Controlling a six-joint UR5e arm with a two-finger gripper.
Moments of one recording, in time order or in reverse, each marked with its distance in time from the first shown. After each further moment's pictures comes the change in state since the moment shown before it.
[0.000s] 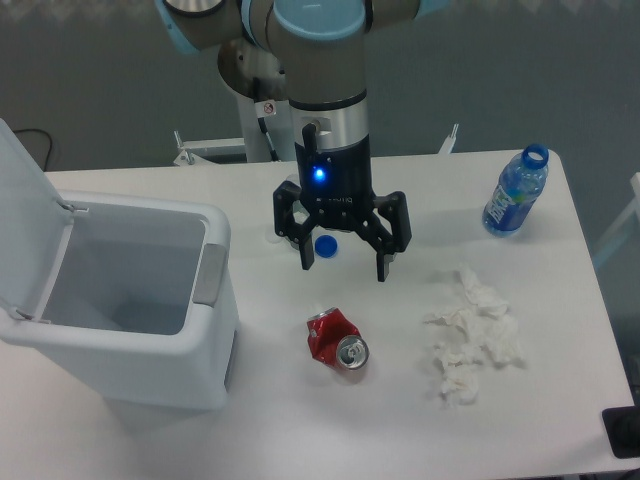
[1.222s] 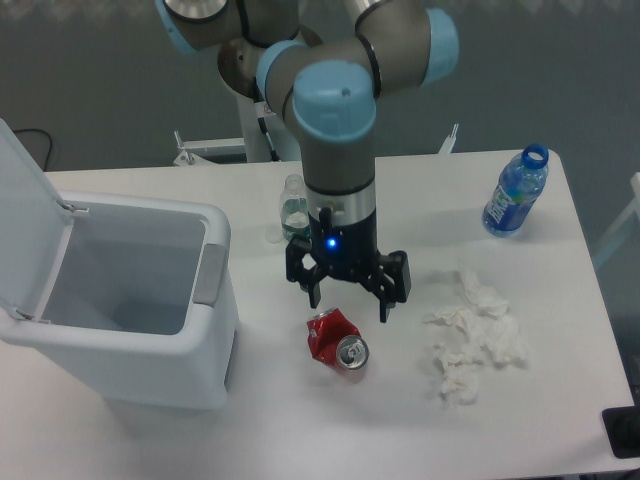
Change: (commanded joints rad) arm -0.009 -0.178 -0.025 0.011 0.028 -0.061
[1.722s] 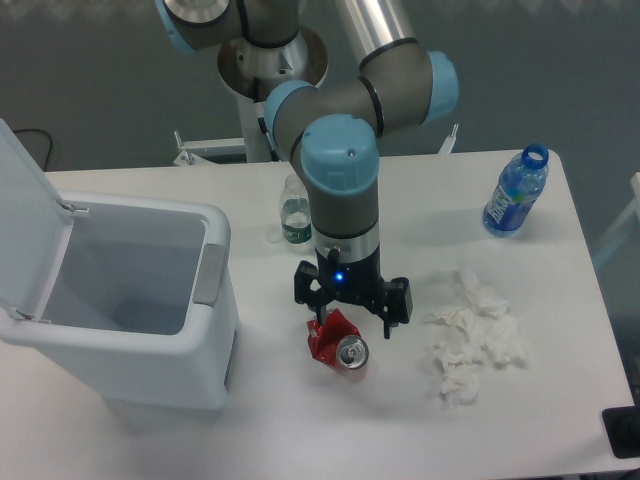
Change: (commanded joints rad) arm 0.002 -0.049 0.005 0.008 0.091 -0.142
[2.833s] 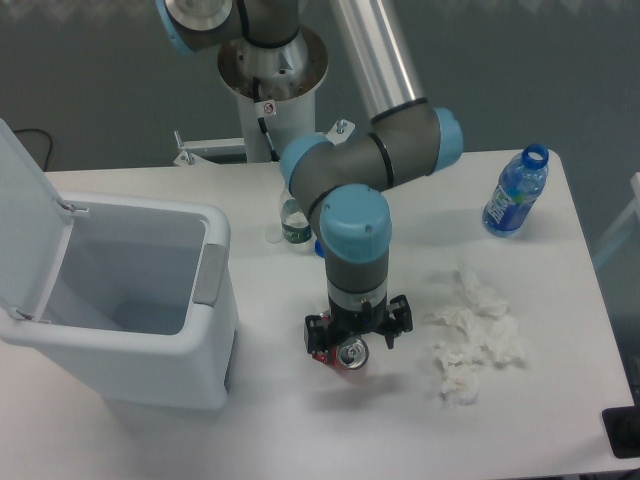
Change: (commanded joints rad) arm 0.009 -0.179 0.046 0.003 -0.038 -0.484
